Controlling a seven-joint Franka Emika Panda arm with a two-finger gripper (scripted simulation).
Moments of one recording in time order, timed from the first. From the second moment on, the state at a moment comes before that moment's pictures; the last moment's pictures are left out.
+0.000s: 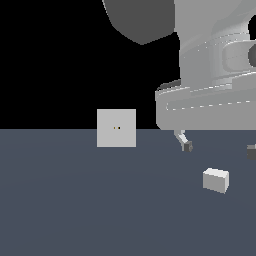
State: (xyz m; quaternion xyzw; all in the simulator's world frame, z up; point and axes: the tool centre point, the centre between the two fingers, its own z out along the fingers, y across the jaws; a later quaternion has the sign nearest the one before) arm -0.080 -0.150 0.064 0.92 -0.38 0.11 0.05
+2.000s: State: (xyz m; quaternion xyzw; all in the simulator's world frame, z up) arm -0.077 -0.146 0.015 0.92 -0.37 0.11 0.04
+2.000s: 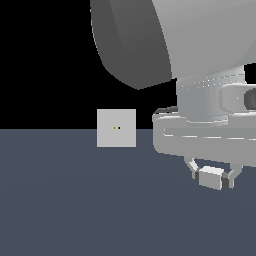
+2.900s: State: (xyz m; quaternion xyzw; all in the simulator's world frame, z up) arm -0.030 -0.035 0.073 0.99 -0.10 0.12 0.01
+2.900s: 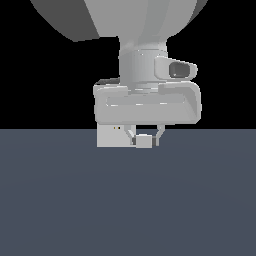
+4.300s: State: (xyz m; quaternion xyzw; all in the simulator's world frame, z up) arm -0.033 0.026 0.100 0.99 0.03 0.12 0.00
